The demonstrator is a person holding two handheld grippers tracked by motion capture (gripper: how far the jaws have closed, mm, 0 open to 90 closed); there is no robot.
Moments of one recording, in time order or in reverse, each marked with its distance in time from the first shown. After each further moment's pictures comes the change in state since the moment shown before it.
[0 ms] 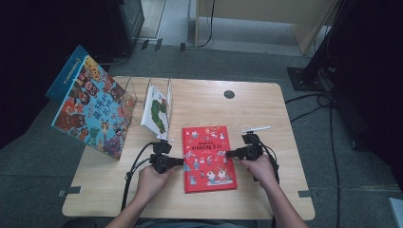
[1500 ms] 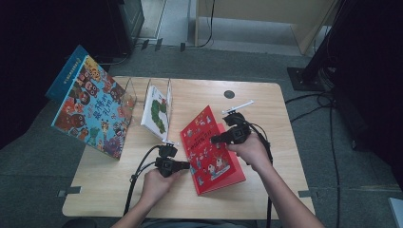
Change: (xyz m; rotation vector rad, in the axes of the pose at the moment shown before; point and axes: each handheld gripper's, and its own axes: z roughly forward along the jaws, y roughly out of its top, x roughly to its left) left arm -0.016 -0.006 0.008 0.005 -0.048 0.032; right arm 0.109 0.050 -0.043 0.032 0.012 -0.310
